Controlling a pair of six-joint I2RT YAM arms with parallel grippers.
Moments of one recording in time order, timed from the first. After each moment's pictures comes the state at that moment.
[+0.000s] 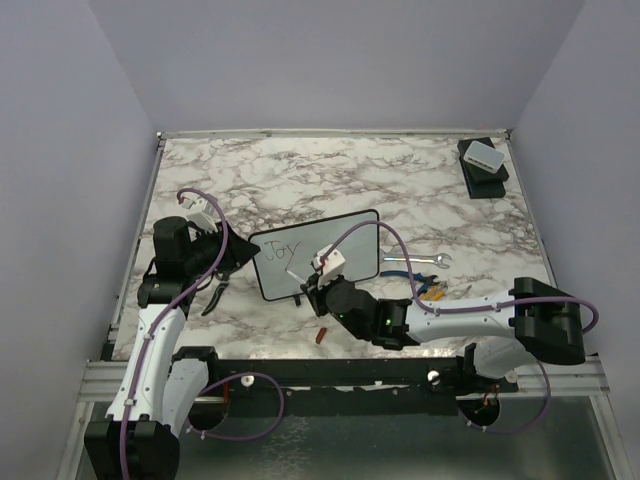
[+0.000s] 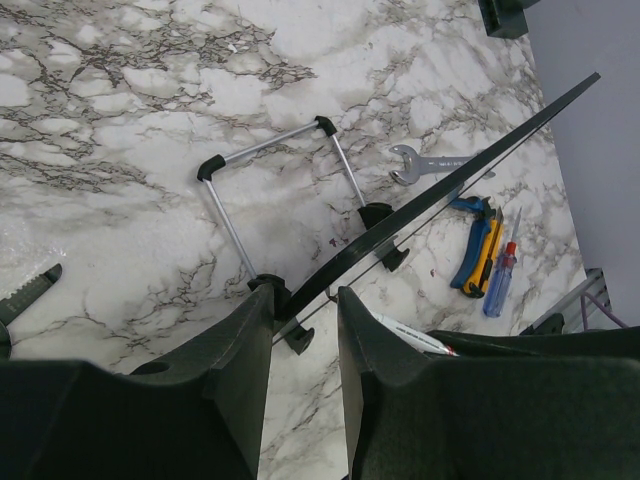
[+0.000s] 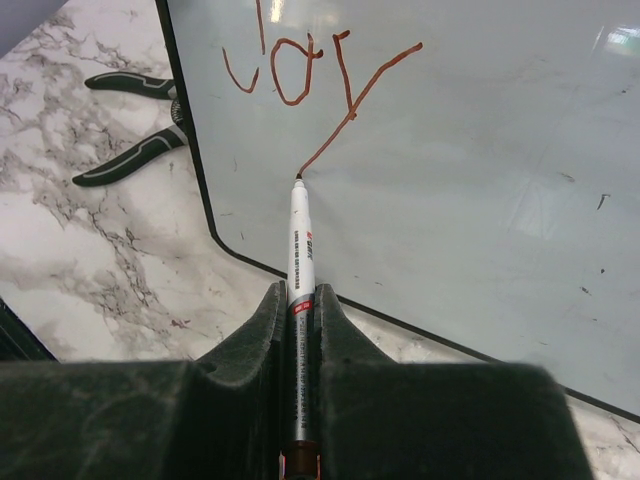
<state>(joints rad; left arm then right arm) 0.00 0.78 0.63 -0.33 0.63 -0.41 1.33 1.47 0.75 0.36 0.61 0.32</state>
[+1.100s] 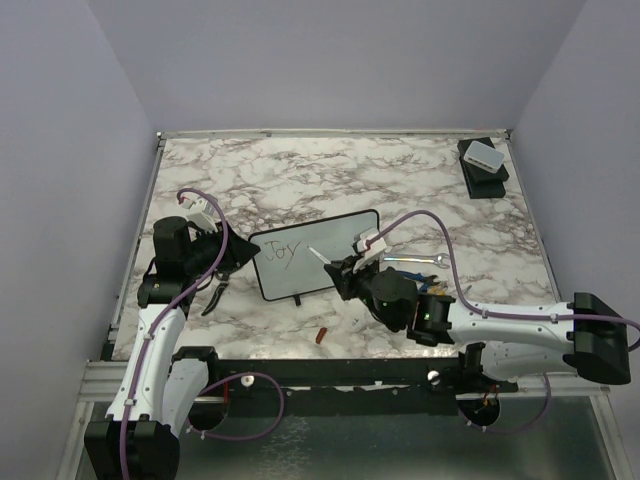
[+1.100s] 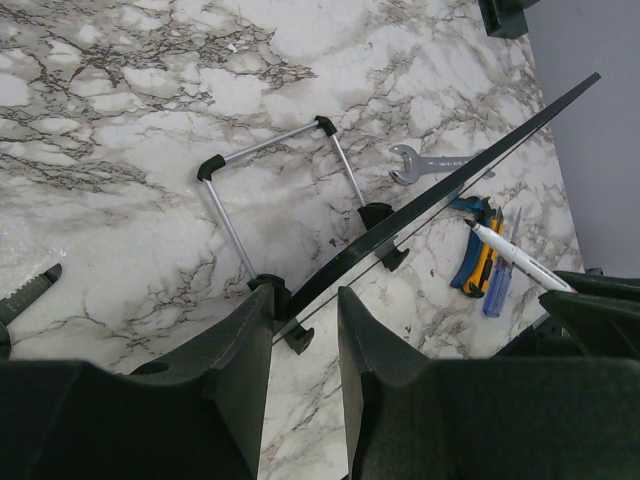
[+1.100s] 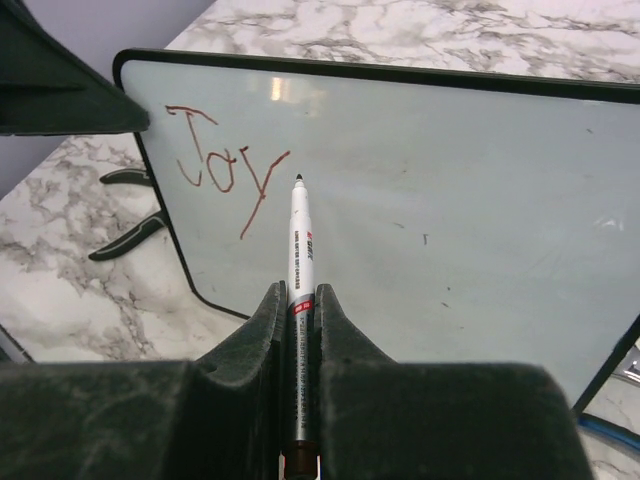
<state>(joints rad) 0.00 0.78 0.63 -0.33 0.63 -0.41 1.27 1.18 0.65 0.36 0.60 0.29</state>
